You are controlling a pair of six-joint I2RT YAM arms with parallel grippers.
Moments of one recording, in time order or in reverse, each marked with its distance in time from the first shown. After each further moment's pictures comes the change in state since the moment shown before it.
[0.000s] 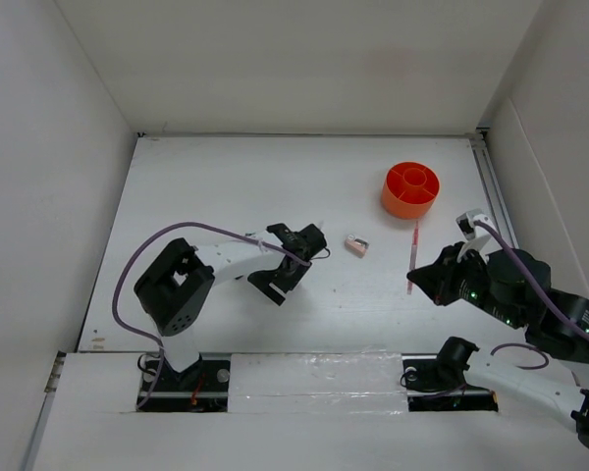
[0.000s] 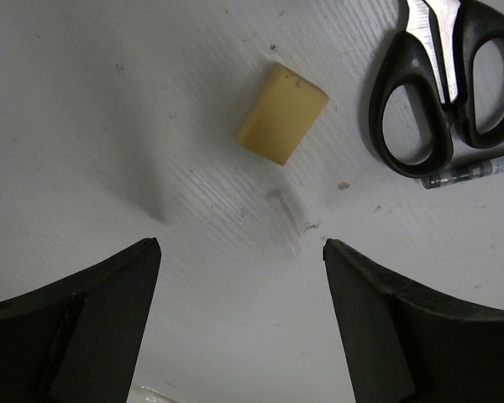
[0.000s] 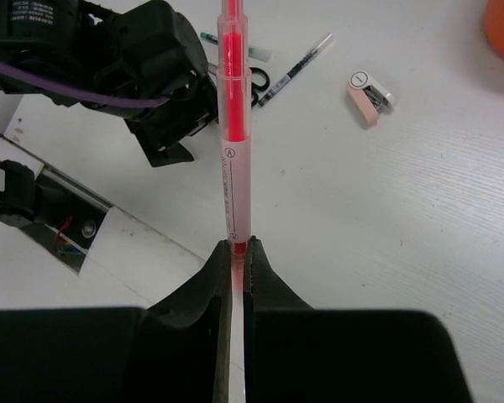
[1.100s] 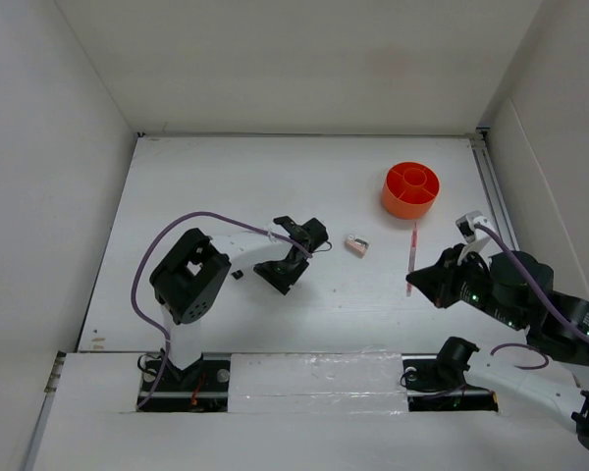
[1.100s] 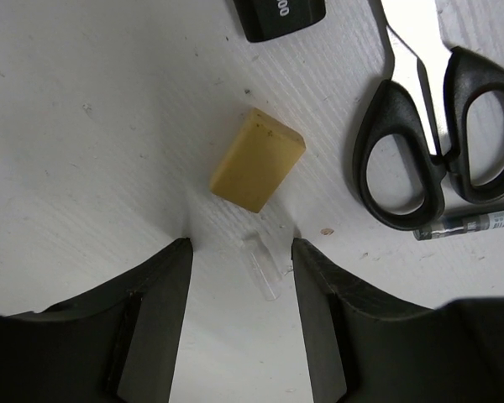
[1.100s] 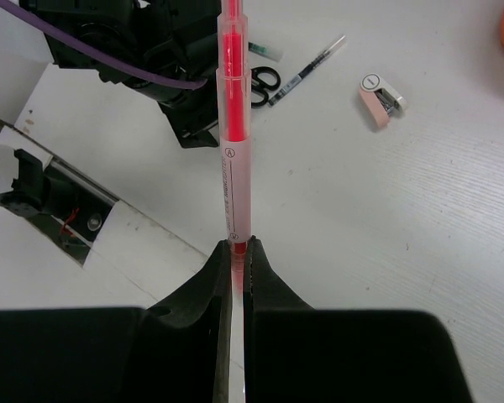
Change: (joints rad) left arm 0.049 0.126 0.079 -0.017 0.003 0.030; right arm 0.000 -0.016 -0.016 0.016 -0.039 -0.023
